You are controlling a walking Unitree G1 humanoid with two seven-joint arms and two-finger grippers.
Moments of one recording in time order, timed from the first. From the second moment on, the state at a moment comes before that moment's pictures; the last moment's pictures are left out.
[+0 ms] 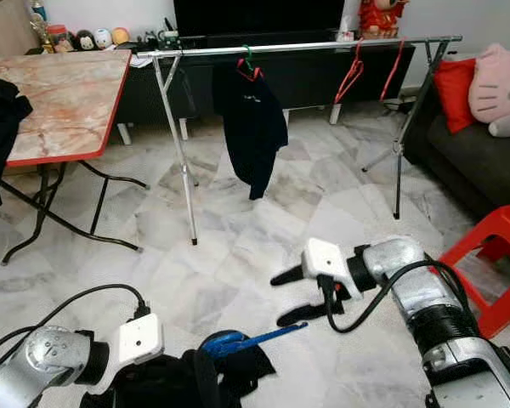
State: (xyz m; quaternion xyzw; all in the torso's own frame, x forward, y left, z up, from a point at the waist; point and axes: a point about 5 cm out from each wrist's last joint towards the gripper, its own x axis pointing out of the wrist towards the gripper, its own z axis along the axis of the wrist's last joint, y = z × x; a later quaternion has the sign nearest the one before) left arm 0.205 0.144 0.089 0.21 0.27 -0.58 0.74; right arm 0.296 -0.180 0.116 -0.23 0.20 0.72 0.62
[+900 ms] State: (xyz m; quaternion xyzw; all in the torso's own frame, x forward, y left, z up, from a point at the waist) left arm 0.221 0.129 0.103 0.19 0.26 -0.59 0.74; right arm 0.286 -0.158 0.096 -0.28 0.20 0.73 0.59
